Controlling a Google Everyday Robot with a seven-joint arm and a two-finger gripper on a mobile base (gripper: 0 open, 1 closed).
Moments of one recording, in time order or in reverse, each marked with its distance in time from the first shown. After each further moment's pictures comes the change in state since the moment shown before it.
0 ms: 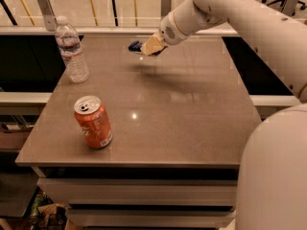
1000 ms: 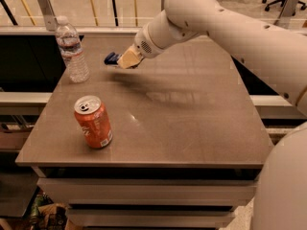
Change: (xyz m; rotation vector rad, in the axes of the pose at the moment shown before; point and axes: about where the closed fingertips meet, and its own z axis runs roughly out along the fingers) arm -0.017 0.081 0.034 -0.069 -0.022 -0.100
